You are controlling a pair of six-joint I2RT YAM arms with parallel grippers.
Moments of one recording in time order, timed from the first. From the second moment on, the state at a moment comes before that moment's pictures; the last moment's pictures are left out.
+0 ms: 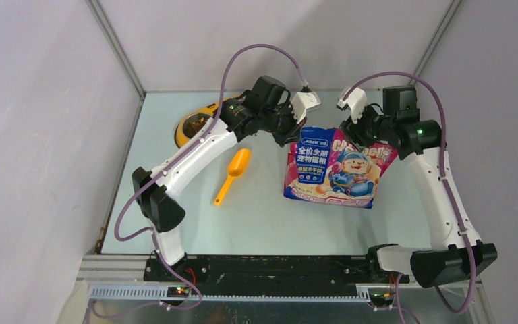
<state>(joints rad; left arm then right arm) -0.77 1.81 1.96 -0.82 0.39 0.27 0.17 1.27 1.49 -0.93 -0.34 -0.63</state>
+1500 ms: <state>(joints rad) -0.73 1.72 1.80 -0.73 0.49 0.30 0.15 1.23 1.54 -1.22 -0.31 -1.07</state>
